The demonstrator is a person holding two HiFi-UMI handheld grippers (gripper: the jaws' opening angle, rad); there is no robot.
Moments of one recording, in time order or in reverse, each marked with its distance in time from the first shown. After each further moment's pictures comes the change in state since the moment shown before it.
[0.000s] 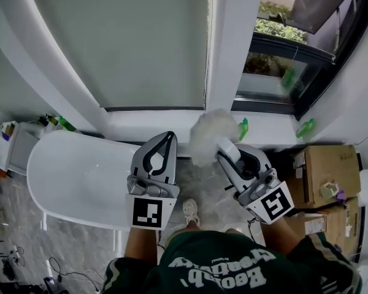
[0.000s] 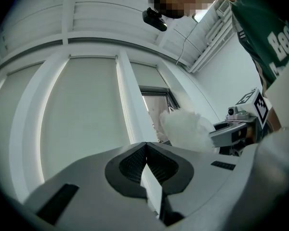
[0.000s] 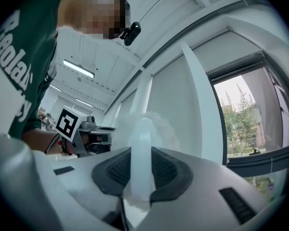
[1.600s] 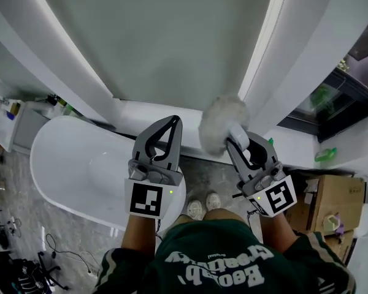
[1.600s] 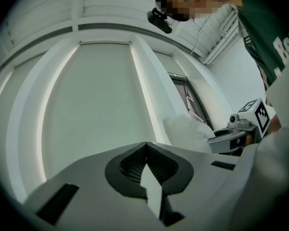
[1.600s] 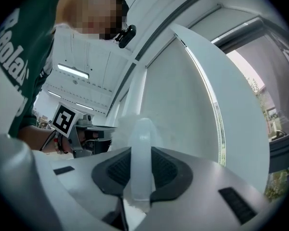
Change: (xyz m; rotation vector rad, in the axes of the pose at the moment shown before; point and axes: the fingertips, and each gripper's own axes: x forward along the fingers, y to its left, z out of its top) left arm 0.107 0.120 -0.082 -0.091 0.073 0.111; right arm 0.155 -0.090 -0.075 0.083 0.002 0.072
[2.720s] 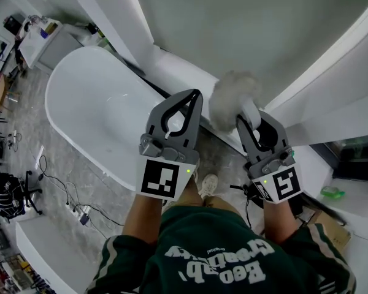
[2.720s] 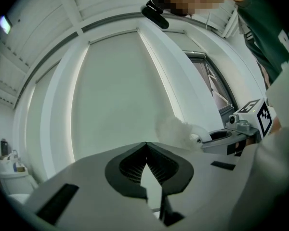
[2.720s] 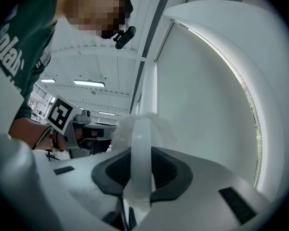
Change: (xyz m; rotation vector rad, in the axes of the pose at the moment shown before) left arm -0.015 0.014 -0.041 0.026 0.156 0.309; right arm 0.050 0.012 -0.049 0.078 0.003 0.320
